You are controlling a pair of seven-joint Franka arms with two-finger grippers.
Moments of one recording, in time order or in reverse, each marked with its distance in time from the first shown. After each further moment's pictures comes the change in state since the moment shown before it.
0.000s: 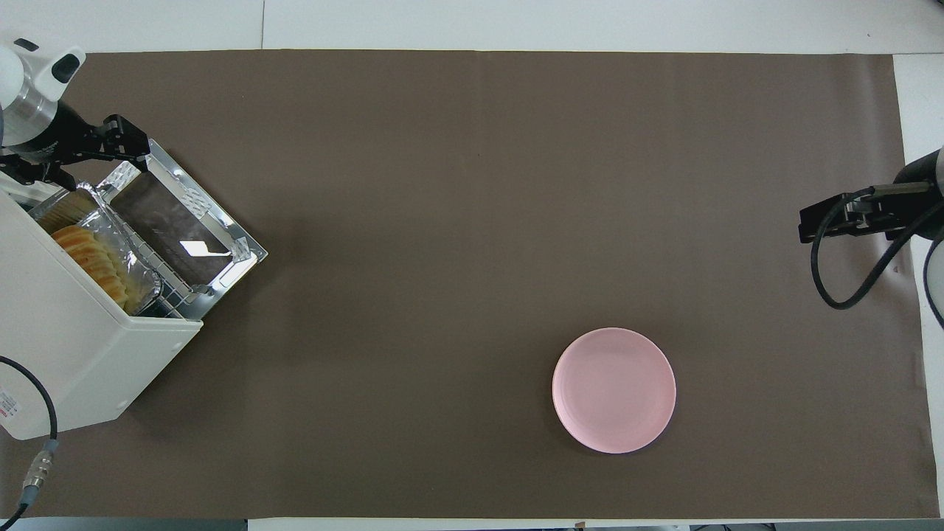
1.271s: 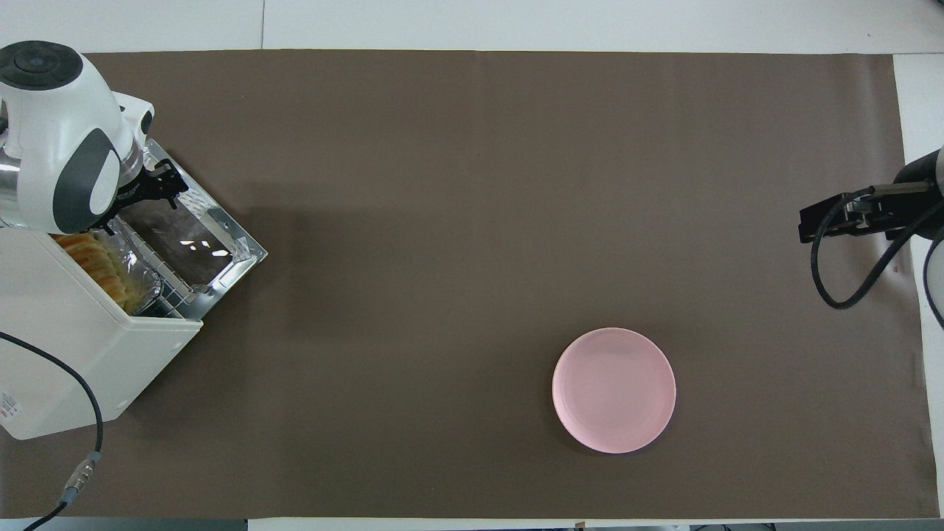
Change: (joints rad) left arm -0.038 0.009 0.000 -0.248 0.195 0.134 -0.368; right arm 0.000 0.000 0.000 0.000 0.000 0.000 0.000
